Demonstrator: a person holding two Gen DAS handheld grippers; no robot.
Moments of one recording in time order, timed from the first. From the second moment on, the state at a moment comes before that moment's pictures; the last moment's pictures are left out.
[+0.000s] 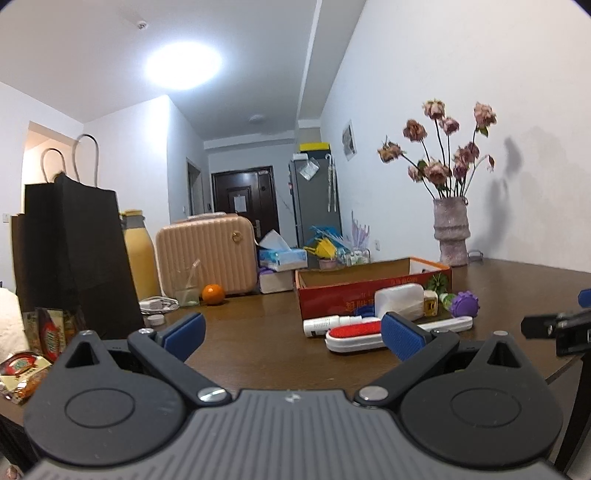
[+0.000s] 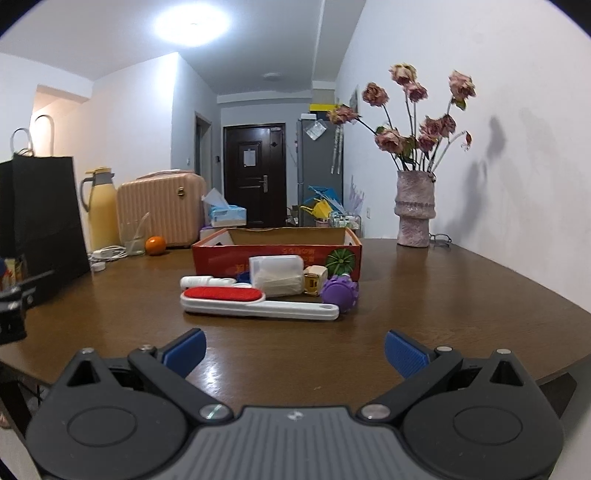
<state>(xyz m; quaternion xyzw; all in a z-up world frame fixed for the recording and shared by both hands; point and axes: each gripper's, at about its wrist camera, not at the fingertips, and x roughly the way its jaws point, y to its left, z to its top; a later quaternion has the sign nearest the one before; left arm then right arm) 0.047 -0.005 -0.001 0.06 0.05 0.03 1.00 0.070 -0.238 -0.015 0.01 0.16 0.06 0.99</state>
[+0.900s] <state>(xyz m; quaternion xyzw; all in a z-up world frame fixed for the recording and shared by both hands) 0.311 0.018 -0.018 -0.08 0.32 -0.07 0.94 0.316 -0.304 -0.046 0.12 0.33 0.09 0.93</state>
